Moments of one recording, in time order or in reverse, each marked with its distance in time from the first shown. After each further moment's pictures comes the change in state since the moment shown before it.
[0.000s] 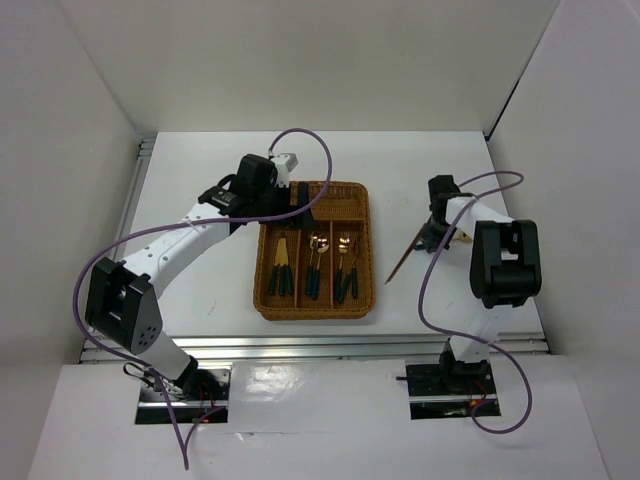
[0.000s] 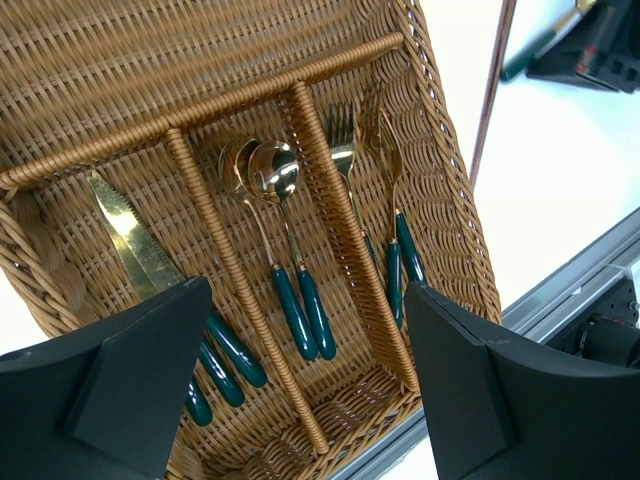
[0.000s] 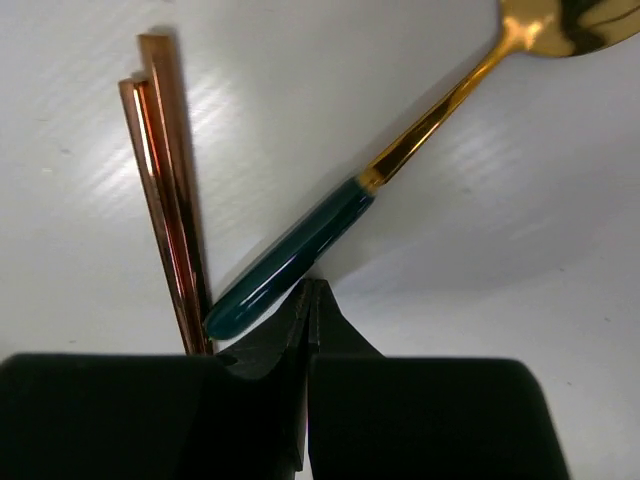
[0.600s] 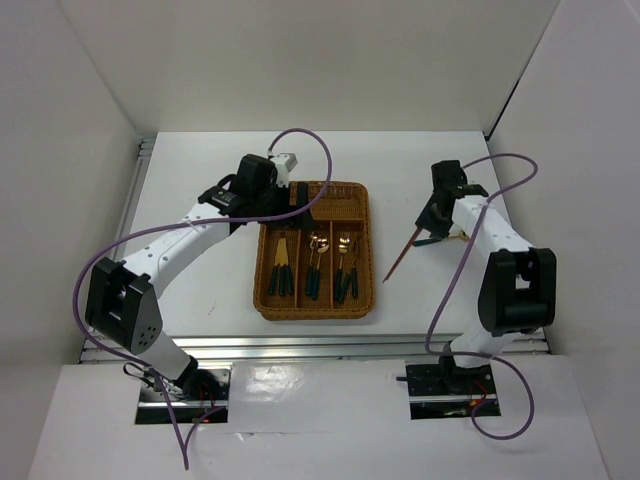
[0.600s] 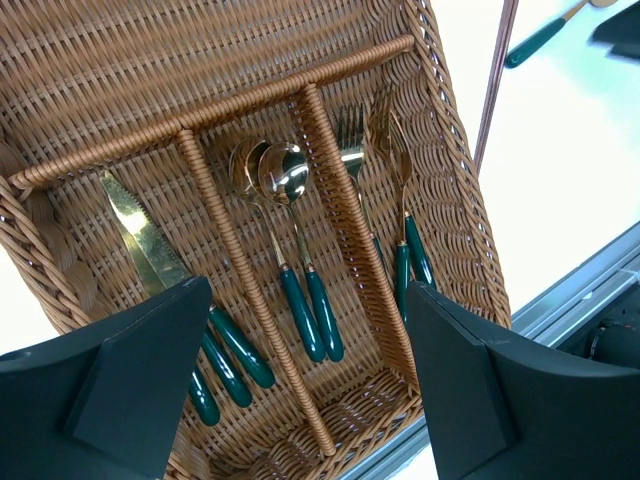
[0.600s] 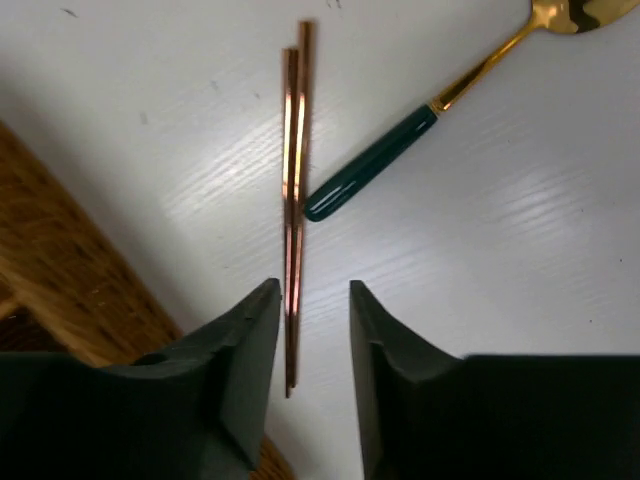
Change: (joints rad) left arm 0.000 0.000 0.000 -0.003 -0.021 0.005; right arm 0.067 -0.178 0.063 -0.079 -0.053 0.038
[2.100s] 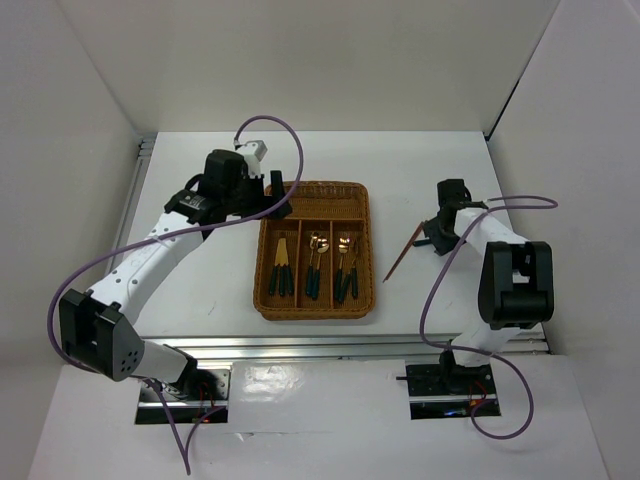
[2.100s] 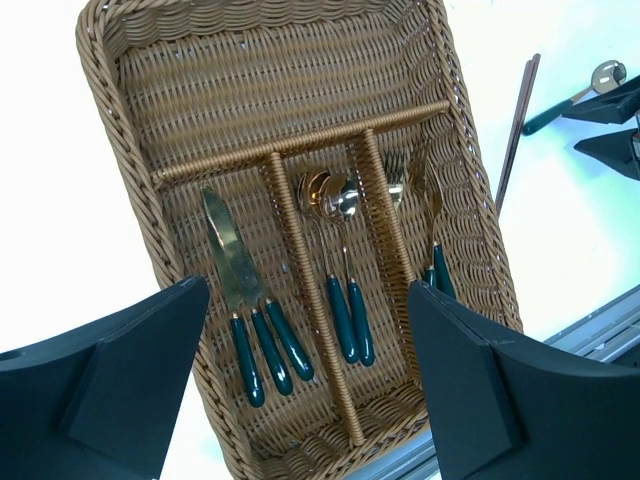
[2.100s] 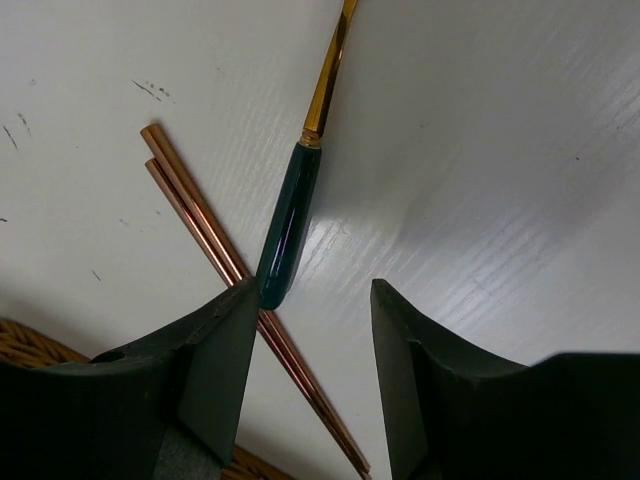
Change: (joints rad) left arm 0.091 -0.169 -0.039 -0.022 -0.075 0.017; right arm -0.076 0.019 -0.156 0.142 0.091 0.462
